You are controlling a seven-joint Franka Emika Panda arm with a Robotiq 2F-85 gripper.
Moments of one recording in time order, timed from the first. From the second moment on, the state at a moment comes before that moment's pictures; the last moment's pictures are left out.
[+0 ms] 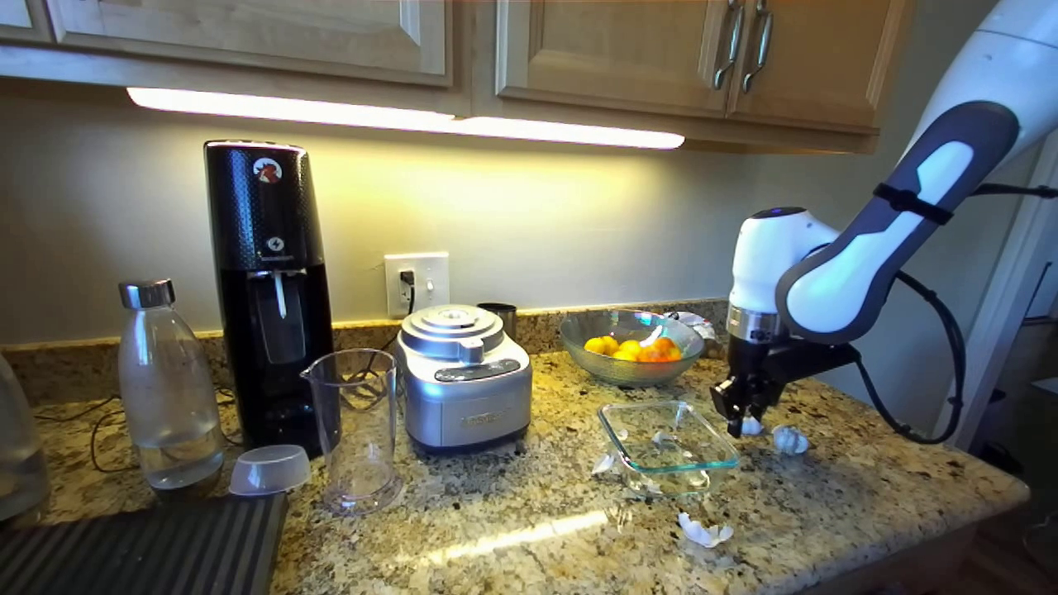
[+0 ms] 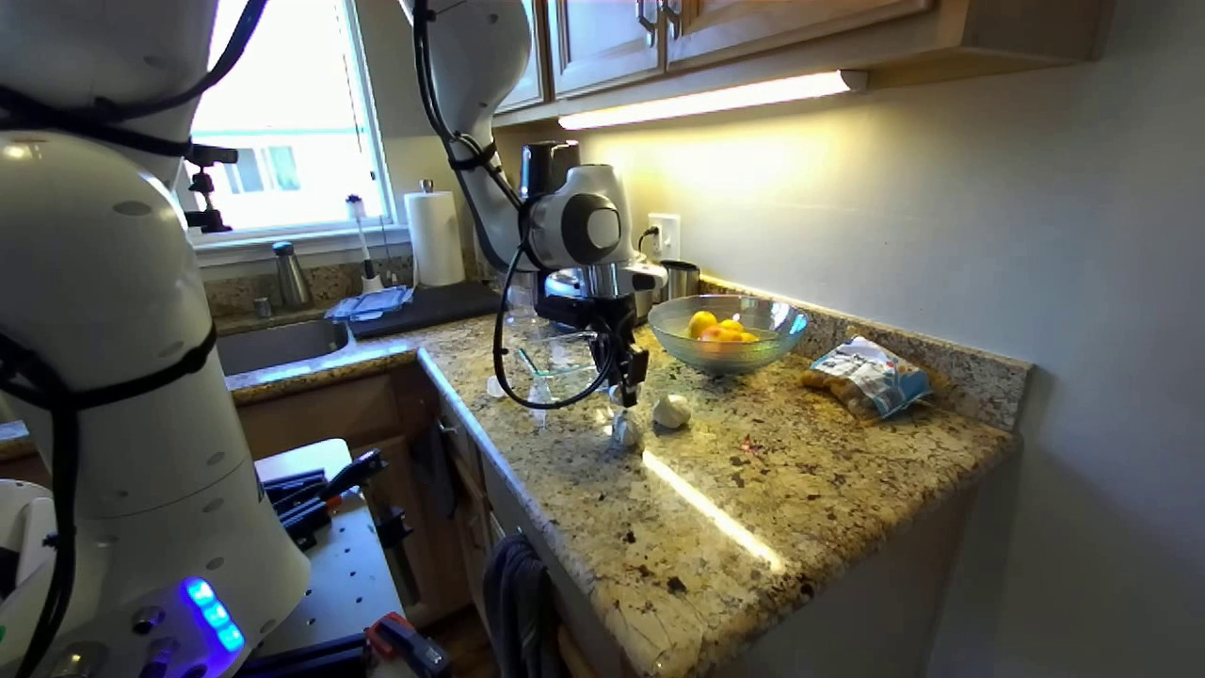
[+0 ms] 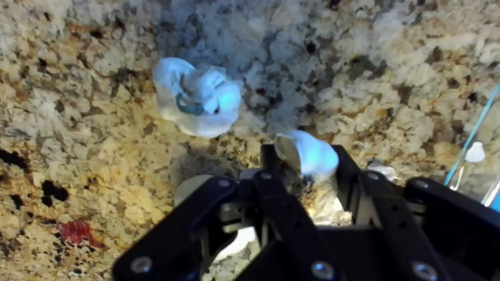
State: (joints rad) arm 0.23 0.41 -0.03 -2.29 -0.25 2.71 0.46
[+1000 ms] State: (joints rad) arm 0.25 0.23 -0.05 -2.34 -0.22 2.72 0.45
